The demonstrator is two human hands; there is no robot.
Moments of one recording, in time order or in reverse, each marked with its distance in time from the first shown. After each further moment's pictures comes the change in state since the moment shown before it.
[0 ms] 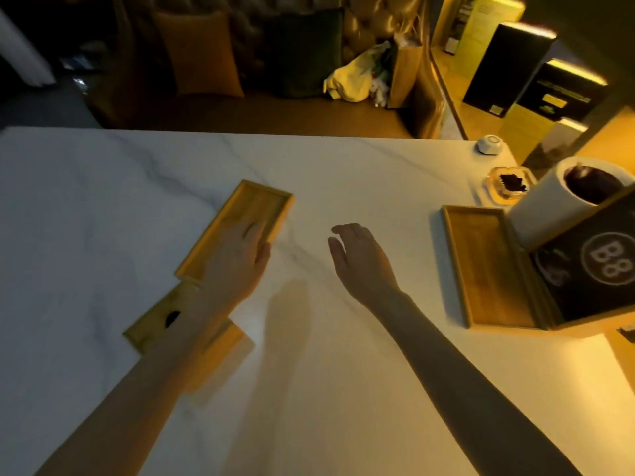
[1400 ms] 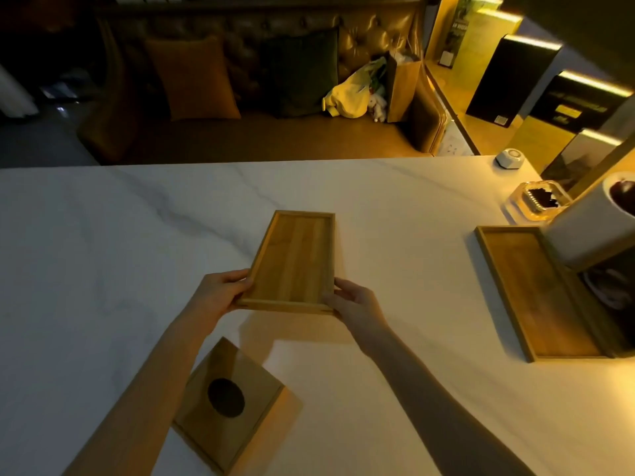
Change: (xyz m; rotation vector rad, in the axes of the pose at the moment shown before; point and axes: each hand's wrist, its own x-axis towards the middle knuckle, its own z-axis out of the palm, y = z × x) left_hand 0.040 -0.115 0.000 -1.030 -0.370 -0.759; right_hand 0.034 -0.050 0.074 1.079 -0.113 0.615
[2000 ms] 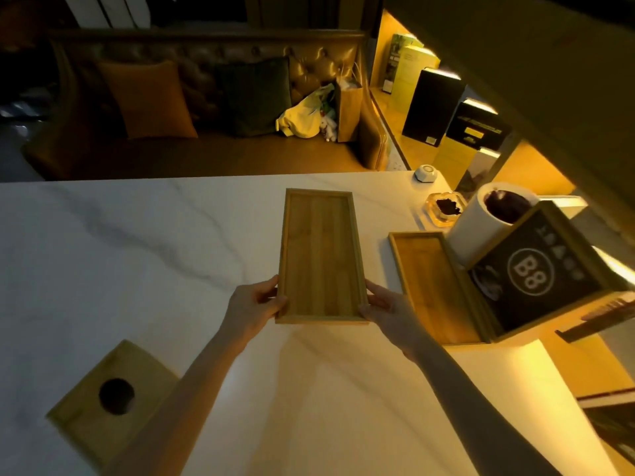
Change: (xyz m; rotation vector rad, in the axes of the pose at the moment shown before) left_hand -0.084 0.036 0.185 0.169 -0.104 0.294; right_hand -0.064 -0.022 -0.197 -0.370 0.051 -0.139
